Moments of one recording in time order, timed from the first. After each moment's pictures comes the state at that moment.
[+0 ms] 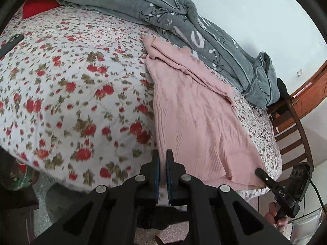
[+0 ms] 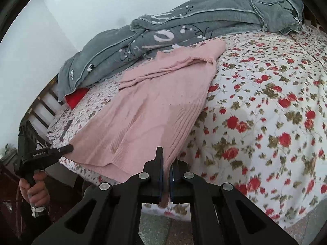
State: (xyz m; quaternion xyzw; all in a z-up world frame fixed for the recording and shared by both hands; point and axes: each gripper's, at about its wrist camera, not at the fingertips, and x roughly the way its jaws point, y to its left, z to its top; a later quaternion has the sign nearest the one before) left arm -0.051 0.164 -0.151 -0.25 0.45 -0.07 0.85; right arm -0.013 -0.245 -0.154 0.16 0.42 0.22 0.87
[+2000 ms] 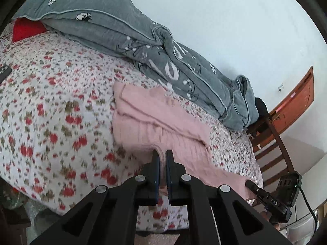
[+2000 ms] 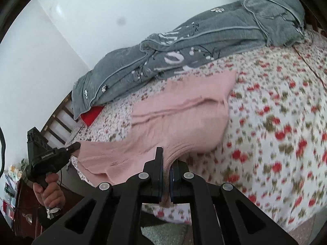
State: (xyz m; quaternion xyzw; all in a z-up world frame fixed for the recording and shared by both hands) left arm -0.015 0.164 -0.065 -0.28 0.37 -0.10 0.88; right arm 0.009 -0.265 -0.081 0.20 0.38 0.24 0.87
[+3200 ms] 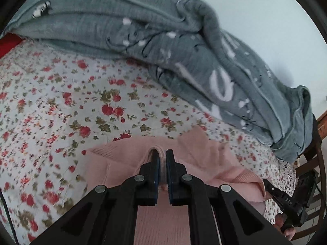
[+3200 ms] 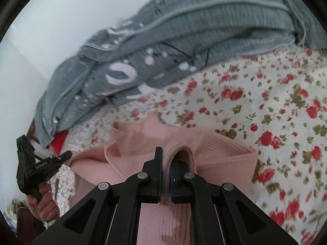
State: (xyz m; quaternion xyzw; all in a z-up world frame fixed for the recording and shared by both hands) left arm 0.297 0.148 -0.134 -0.23 0.45 0.00 0.86; right arm 0.342 -0.251 -0.165 0.22 0.46 0.18 0.84
